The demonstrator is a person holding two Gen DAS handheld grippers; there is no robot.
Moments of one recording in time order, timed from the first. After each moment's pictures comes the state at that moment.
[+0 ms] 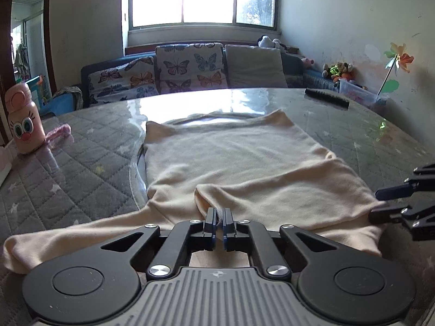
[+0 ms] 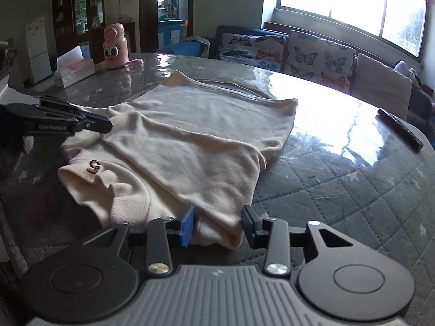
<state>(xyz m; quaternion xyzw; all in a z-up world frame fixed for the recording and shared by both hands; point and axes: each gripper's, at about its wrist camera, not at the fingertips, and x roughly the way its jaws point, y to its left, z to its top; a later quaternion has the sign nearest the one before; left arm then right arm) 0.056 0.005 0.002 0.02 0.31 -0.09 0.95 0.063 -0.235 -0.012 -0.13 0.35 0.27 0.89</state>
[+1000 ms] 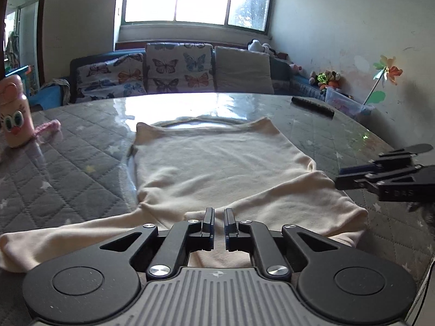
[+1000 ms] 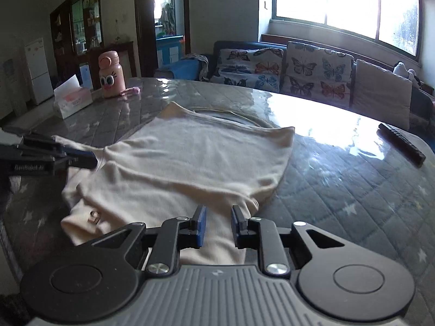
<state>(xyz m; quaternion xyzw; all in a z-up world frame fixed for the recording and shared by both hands) 0.061 0.010 0.004 -0.02 0.32 -0.13 0.94 0.100 -0.223 0.012 -0.09 0.33 0.28 0.90</state>
